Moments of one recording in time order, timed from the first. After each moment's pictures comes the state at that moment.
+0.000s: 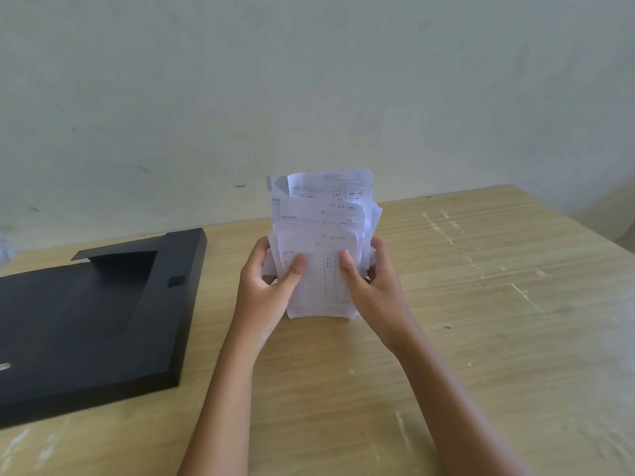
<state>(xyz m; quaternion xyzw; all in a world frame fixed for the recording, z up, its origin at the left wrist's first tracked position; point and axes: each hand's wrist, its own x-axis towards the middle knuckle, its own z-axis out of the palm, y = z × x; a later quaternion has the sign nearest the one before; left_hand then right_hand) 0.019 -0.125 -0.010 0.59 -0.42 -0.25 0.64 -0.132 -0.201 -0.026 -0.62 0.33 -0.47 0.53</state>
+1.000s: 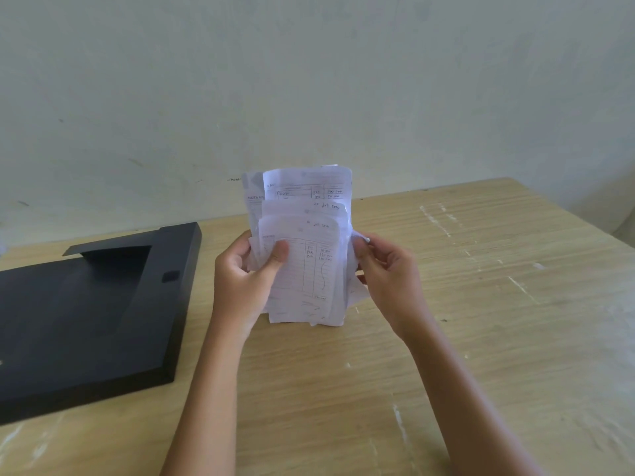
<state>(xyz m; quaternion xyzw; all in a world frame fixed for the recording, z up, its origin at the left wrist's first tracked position) 0.029 -0.121 0.000 0.57 -0.41 -0.21 0.68 -0.145 -0.203 -0.012 -0.61 0.32 -0.50 0.52</state>
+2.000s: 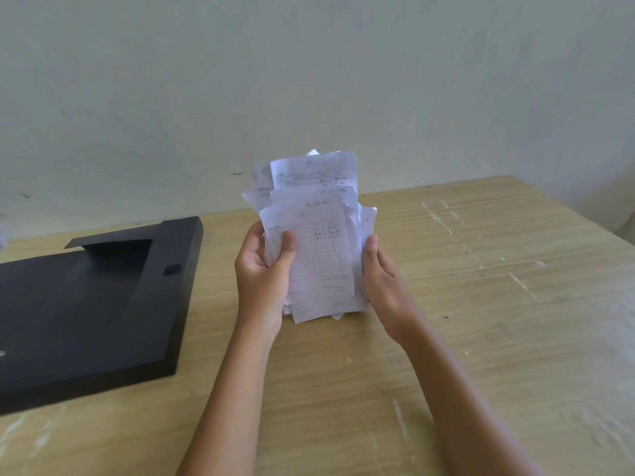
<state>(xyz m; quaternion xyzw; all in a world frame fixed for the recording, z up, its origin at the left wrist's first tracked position) 0.005 -0.136 -0.009 0.51 -0.31 -0.27 0.75 -0.140 -0.201 -0.021 -0.62 0.36 -0.40 0.57</state>
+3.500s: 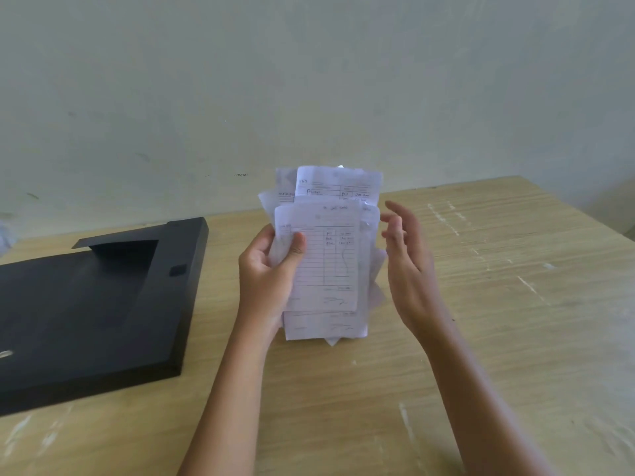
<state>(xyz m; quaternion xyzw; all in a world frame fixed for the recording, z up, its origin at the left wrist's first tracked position) 0.007 -0.129 -0.001 0.54 -0.36 -0.27 0.71 -0.151 -0.207 -0.008 -0.65 0.34 -0.54 0.42</state>
